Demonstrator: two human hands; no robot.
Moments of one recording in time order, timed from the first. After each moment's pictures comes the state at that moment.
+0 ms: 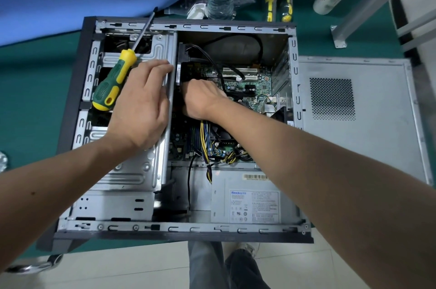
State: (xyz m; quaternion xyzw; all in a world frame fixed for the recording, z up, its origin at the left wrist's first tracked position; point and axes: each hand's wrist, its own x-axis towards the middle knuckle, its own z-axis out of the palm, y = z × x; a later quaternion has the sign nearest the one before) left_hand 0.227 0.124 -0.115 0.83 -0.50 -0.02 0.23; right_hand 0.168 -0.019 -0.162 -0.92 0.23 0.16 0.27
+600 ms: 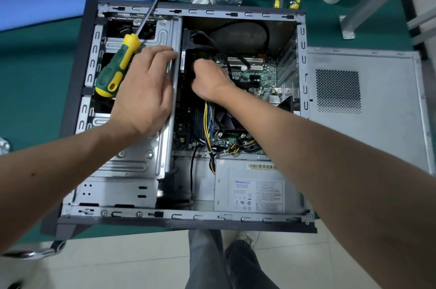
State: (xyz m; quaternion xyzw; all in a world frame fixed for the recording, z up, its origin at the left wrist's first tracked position) left_hand 0.227 0.124 -0.113 0.84 -0.50 -0.02 0.23; right_hand 0.175 -0.031 -0.161 -0.90 0.28 0.12 0.30
